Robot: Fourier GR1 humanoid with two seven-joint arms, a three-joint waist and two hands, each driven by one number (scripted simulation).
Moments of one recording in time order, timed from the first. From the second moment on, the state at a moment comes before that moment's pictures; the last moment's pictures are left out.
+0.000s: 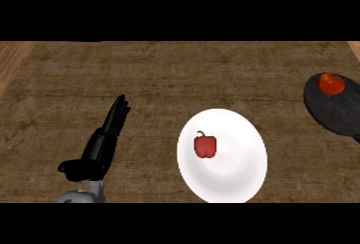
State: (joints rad) left arm -0.04 0.03 -0.15 -1.55 -0.01 0.03 -0.12; right arm -0.68 -0.75 -0.86 -0.20 0.41 0.17 -0.60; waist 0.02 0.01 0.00
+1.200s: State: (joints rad) left arm -0.01 0.04 -0.12 -1.58 -0.01 0.00 -0.12; right arm -0.38 -0.78 -0.74 -0.29 0.32 0.37 -0.81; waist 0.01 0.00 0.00
